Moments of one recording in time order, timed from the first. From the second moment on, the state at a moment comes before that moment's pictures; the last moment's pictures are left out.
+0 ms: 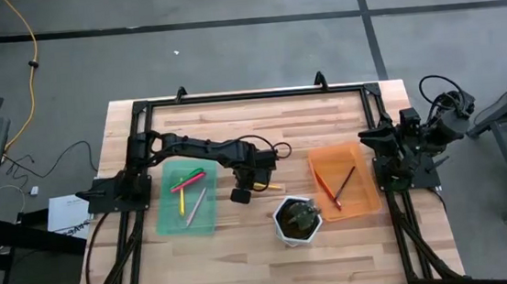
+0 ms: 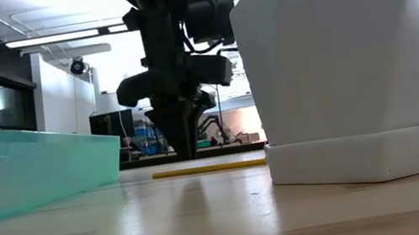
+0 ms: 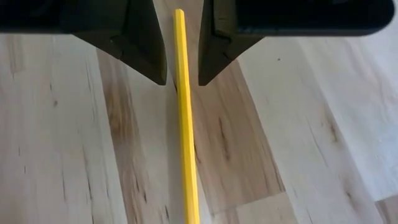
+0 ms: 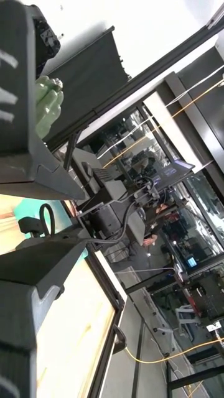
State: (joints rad) left arm 0.15 2.07 1.50 -0.88 0.03 0.33; right arm 0.72 0.24 0.60 -0.21 0.83 0.42
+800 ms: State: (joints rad) left arm 0.15 2.11 1.50 -0.86 0.01 0.31; right arm 0.72 0.24 0.60 -0.21 0.82 0.43
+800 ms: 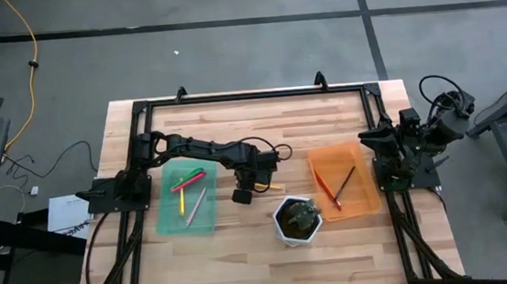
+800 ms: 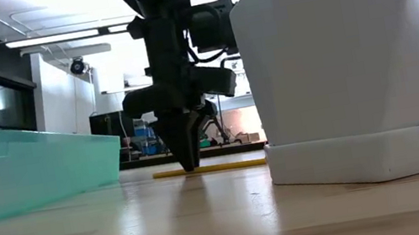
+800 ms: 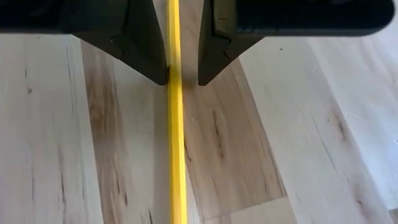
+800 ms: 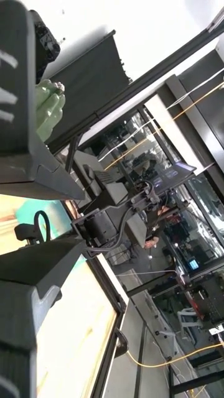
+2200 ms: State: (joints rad) left arm 0.16 2.12 1.49 -0.86 0.06 0.28; right arm 0.72 0.24 0.60 -0.22 0.82 0.43
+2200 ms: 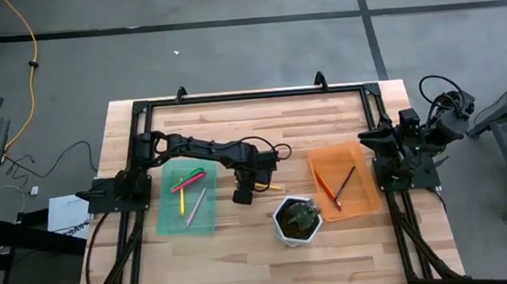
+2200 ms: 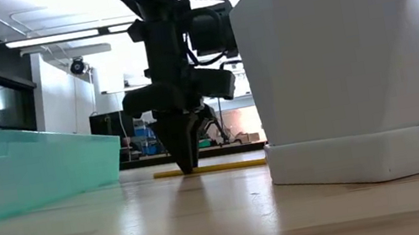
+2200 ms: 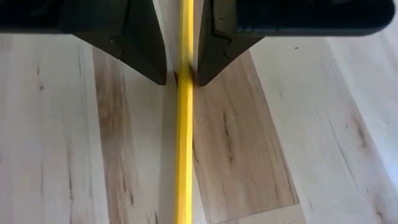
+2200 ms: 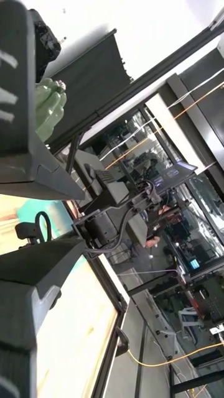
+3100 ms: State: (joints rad) left arm 0.14 2.11 1.49 -0.84 0.01 0.28; right arm 0.72 0.24 0.60 -0.22 0.81 0.44
